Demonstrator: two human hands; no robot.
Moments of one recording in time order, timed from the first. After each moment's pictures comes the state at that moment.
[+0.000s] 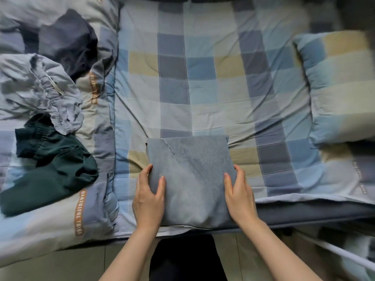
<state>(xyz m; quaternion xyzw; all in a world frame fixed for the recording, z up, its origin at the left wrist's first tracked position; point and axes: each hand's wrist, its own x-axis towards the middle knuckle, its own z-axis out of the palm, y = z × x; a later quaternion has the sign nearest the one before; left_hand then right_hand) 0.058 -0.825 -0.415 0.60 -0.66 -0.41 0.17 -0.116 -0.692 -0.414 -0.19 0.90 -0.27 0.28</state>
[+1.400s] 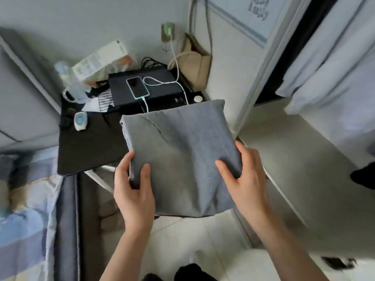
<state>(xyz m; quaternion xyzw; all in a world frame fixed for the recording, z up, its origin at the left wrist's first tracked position) 0.159 -0.175 -0.048 -0.21 -0.73 -0.65 -0.03 0.321 -0.044 -0.030 0.43 0.79 -0.23 -0.38</state>
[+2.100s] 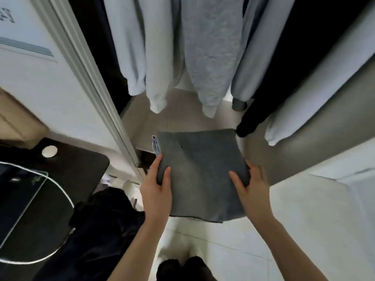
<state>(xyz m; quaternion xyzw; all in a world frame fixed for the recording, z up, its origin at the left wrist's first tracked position) 0.283 0.103 -0.111 -0.53 -0.60 -0.44 -0.40 0.489 0.030 -0.096 0.82 0.44 -0.11 -0.34</state>
